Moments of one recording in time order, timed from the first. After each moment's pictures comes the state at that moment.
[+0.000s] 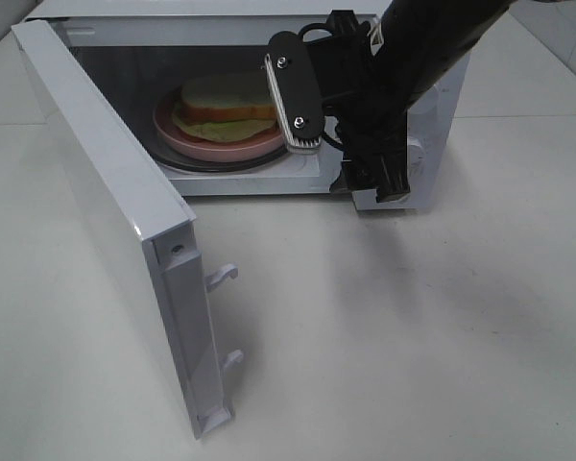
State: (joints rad) left arm 0.04 0.00 -0.50 -0.09 1.04 0.07; right arm 0.59 1.73 -1.27 -0.13 0.54 -1.18
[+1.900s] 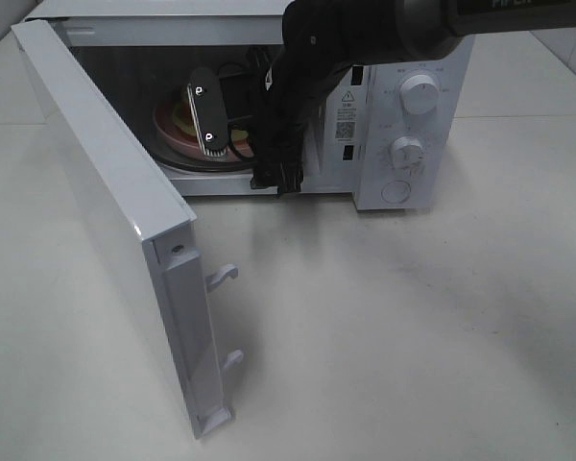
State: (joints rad) left arm 0.04 0.00 -0.50 -0.09 1.04 0.07; right arm 0.62 2.19 -1.69 -0.10 0.45 -1.17
